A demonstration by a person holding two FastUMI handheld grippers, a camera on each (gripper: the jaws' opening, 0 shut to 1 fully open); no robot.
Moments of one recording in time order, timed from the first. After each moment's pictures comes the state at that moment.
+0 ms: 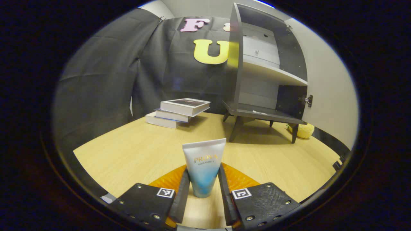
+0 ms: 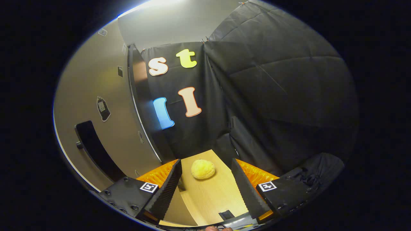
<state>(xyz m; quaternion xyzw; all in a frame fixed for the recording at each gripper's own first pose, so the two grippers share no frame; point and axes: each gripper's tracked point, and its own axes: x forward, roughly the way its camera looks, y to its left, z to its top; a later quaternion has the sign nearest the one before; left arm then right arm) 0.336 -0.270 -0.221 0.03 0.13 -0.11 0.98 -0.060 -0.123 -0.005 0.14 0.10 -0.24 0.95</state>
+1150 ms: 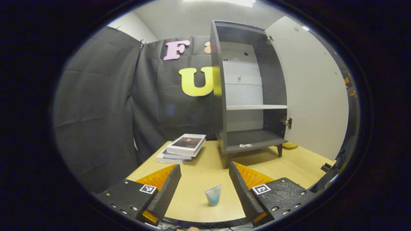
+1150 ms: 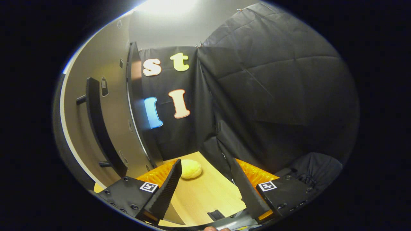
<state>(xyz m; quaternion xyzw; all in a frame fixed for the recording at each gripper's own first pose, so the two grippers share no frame) 0.256 -0.266 -0.012 0.13 0.02 -0.13 0.98 -0.093 -0.124 -0.038 0.11 0.06 -0.29 0.95</state>
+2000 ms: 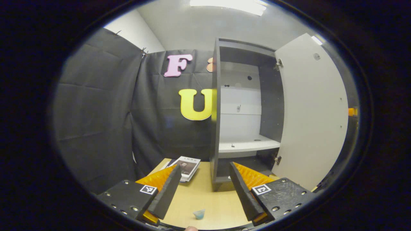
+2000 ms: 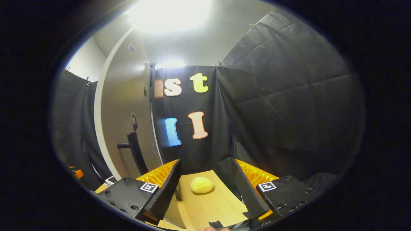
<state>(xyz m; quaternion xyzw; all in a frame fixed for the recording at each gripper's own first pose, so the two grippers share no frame) 0.048 0.029 -0.058 0.05 0.01 -0.14 0.99 -0.108 -0.105 0.048 0.07 -0.01 -0.20 0.98</state>
